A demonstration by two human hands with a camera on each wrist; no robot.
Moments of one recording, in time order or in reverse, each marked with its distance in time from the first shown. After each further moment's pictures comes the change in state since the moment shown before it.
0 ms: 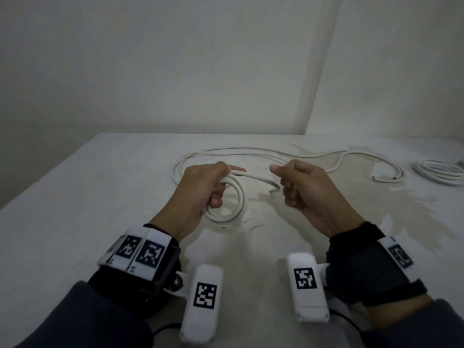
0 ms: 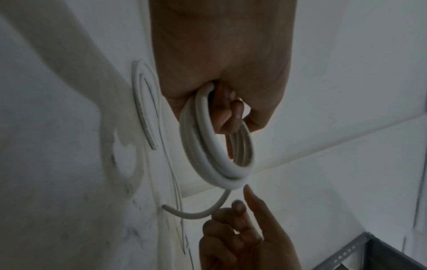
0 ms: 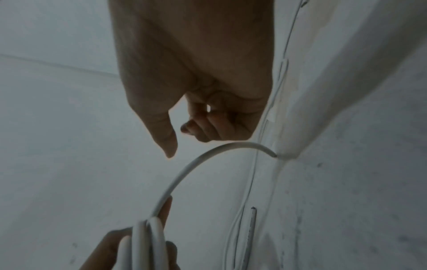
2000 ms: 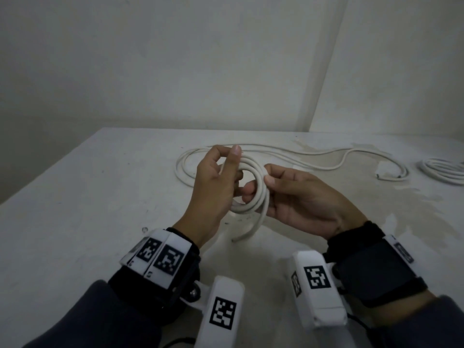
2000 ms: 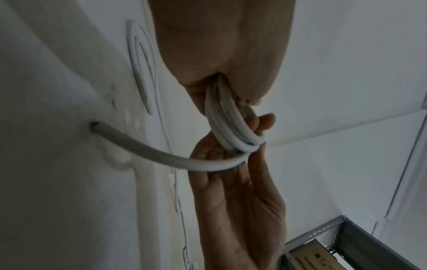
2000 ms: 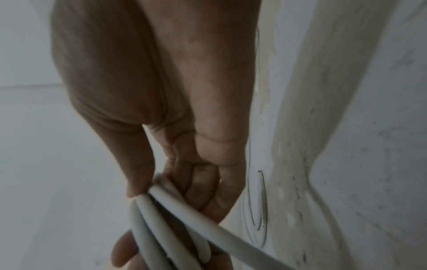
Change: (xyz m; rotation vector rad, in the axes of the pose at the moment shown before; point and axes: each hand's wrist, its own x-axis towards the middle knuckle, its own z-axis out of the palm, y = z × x) left_hand -0.015 -0.004 0.025 0.035 0.111 0.283; right_hand -0.010 0.002 0.008 0.431 -0.716 0.163
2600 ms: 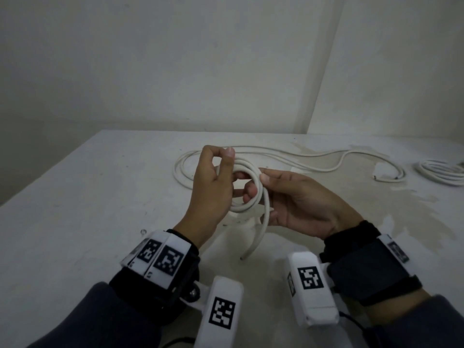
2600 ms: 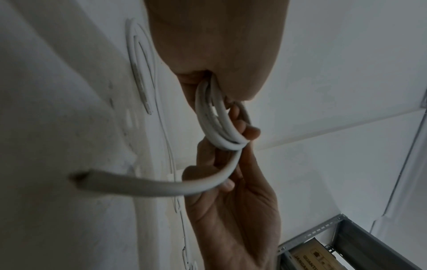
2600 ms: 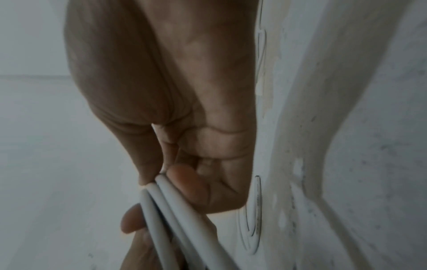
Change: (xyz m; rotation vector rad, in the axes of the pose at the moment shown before) left_hand 0.003 -0.002 0.003 0.048 0.044 0.032; right_hand 0.004 0.000 0.003 -0.048 0.097 0.043
